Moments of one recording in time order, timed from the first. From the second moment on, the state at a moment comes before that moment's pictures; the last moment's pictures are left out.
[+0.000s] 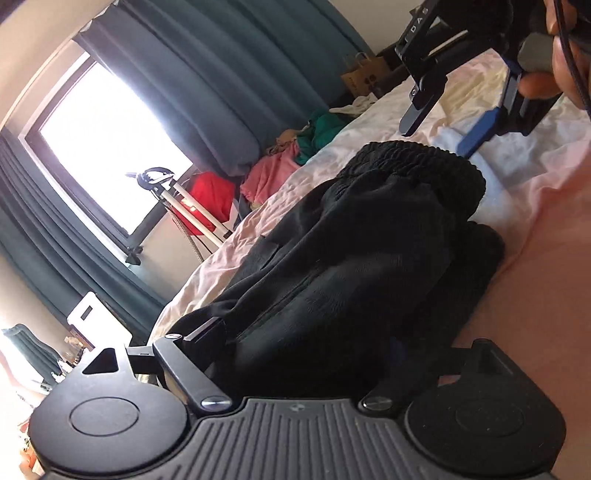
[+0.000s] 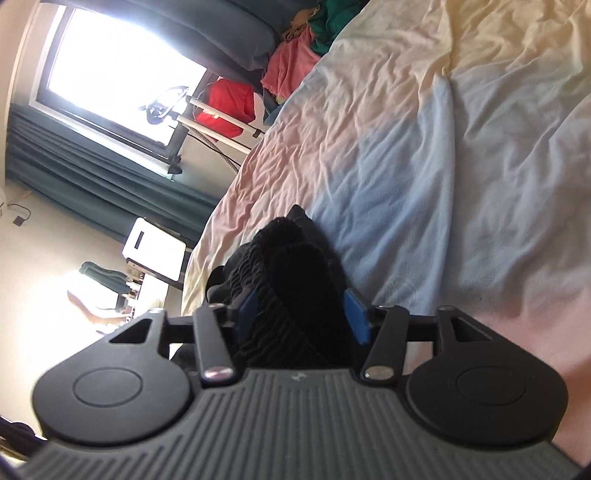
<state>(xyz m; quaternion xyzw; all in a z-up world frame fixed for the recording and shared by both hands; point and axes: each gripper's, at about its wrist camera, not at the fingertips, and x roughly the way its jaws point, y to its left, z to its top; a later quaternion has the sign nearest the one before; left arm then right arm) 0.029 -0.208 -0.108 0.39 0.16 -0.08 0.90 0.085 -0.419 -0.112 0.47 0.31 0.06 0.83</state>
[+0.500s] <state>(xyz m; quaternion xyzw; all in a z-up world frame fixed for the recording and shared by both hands) 0.057 -0.020 -0.101 -0.11 0.36 -0.01 0.93 0.090 -0.380 -0.144 0.44 0.34 0.06 0.83</state>
